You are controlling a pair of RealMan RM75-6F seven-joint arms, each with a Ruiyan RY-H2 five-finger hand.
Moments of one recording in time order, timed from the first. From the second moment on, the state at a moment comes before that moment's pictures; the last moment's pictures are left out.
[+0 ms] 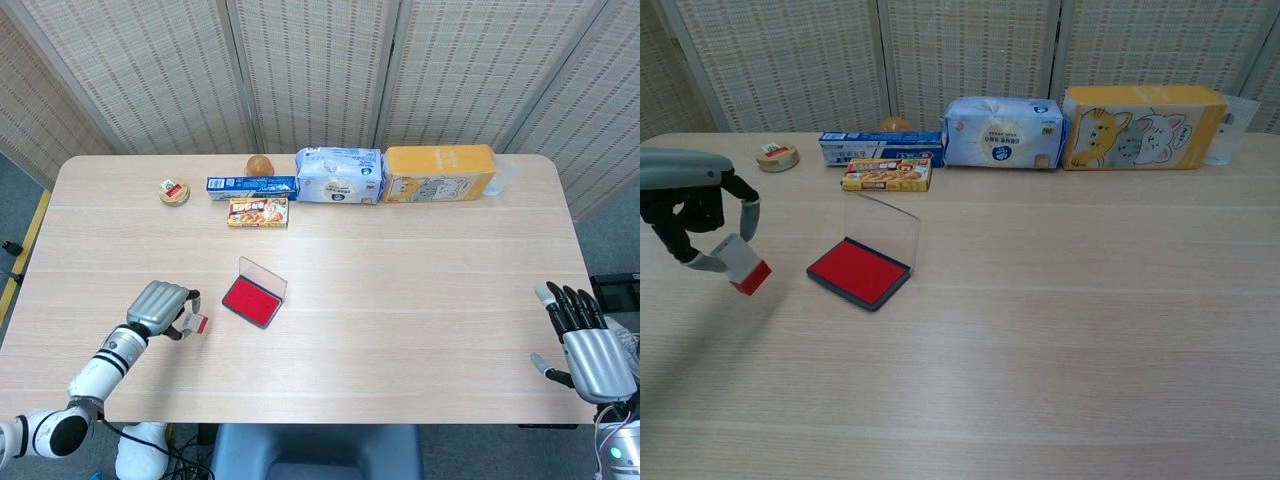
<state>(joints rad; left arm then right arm) -0.74 -1.18 -0.07 -1.73 0.95 0.81 0.40 0.07 -1.09 0.02 -1.61 -1.57 1.49 -0.05</state>
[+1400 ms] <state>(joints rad) -1.16 -1.46 -0.06 -1.48 0.28 0.78 0.67 0.04 -1.05 0.02 -1.58 -1.62 1.57 0.09</state>
